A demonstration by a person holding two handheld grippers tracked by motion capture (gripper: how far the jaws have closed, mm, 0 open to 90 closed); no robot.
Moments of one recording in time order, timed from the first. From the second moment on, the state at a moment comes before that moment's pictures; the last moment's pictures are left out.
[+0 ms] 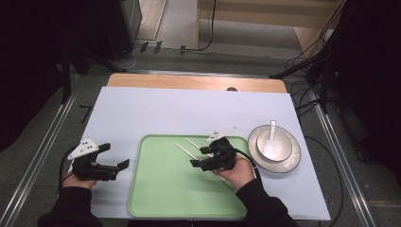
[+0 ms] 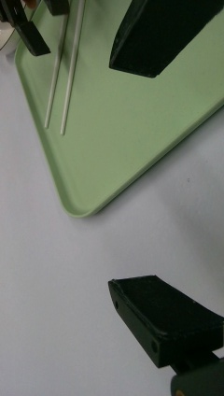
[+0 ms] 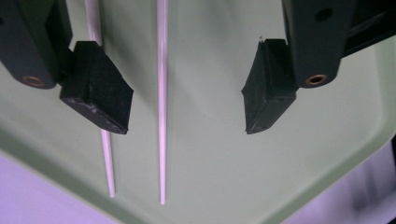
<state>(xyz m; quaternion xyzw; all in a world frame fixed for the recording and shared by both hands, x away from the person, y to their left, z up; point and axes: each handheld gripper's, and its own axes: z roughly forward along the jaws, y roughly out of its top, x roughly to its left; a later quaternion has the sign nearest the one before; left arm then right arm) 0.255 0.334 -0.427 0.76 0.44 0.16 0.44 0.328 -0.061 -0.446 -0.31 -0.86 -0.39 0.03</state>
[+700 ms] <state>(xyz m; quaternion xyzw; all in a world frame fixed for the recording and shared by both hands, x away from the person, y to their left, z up) 0.255 0.334 -0.427 0.76 0.44 0.16 0.45 0.355 -0.001 -0.455 -0.32 -0.88 -0.36 0.05</state>
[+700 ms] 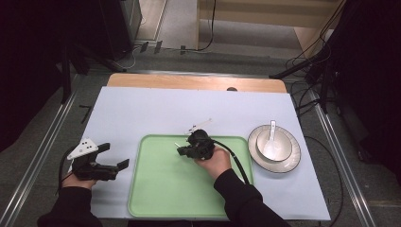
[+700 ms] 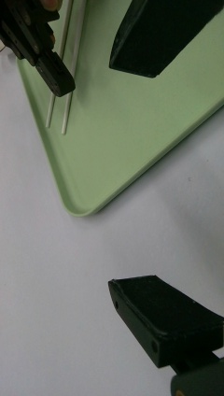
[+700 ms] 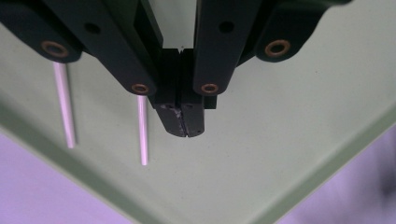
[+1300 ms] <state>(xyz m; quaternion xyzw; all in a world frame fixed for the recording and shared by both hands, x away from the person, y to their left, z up) 0.254 0.334 -0.426 0.76 0.44 0.17 0.45 0.381 -0.013 -0.463 -0.38 -0.86 -0.34 0.05</state>
